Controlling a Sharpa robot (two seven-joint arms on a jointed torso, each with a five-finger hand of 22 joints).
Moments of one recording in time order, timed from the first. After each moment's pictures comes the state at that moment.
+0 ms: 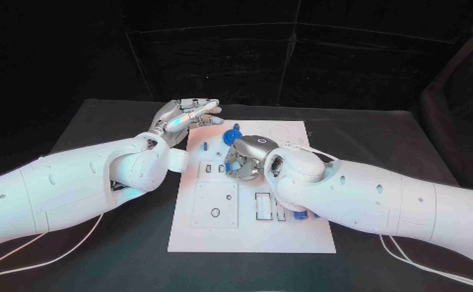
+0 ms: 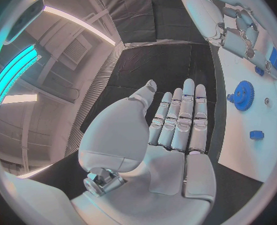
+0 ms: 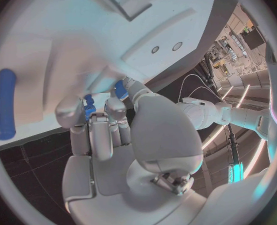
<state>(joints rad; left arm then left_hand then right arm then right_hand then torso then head) 1.20 -0.87 -0.10 1.52 0.06 -0.26 0.53 1.31 0.02 0.17 0.02 0.05 0.91 0.23 0.11 0.07 0.99 0.18 0.14 0.07 1.05 0.13 0.29 0.22 0.17 0.85 0.25 0.26 0.11 1.12 -0.47 -0.04 1.45 -1.58 -0.25 -0.33 1.30 -0.08 0.20 0.09 0.27 1.00 0.14 0.10 0.08 1.30 0.06 1.11 1.10 1.47 -0.03 1.51 1.31 0.12 1.25 0.09 1.30 0.97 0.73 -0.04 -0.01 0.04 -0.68</state>
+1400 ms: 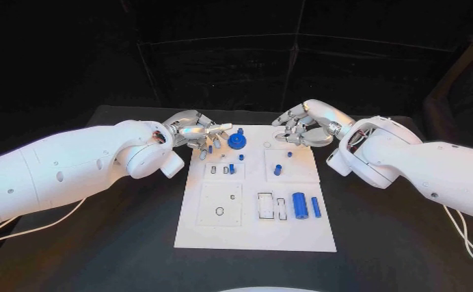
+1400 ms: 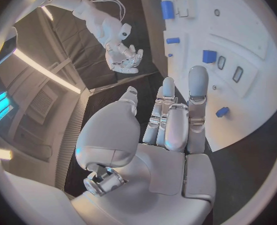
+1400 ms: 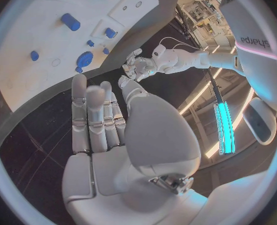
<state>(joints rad) 1.26 -0.87 -0.10 1.47 -0.50 -0.10 -0.05 1.08 0.03 -0.06 0.22 0.06 1.01 0.13 0.24 0.13 1.16 0.06 0.57 0.43 1.46 -0.01 1.34 1.23 0.17 1.25 0.10 0.94 0.61 1.22 -0.84 -0.01 1.55 -0.99 -0.29 0.13 1.41 -0.08 0.15 0.14 0.28 0.89 0.18 0.12 0.07 0.99 0.09 0.59 0.60 1.25 0.02 0.80 0.70 0.17 0.93 0.12 0.89 0.46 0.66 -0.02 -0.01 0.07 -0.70</state>
